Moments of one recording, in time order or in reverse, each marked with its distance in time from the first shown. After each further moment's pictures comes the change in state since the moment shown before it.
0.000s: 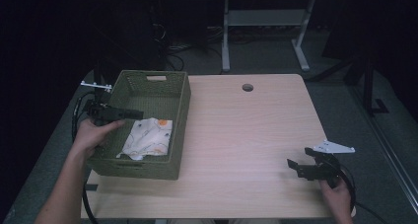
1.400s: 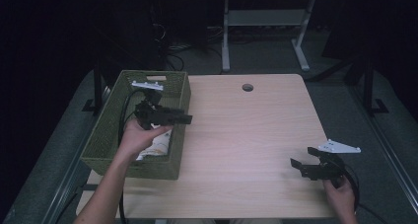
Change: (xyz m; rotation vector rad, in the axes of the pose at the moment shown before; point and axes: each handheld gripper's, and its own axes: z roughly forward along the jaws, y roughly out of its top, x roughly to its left) left arm -0.124 0.020 0.085 0.017 -0.106 0.191; right arm -0.009 -0.002 -0.006 -0.024 0.016 0.012
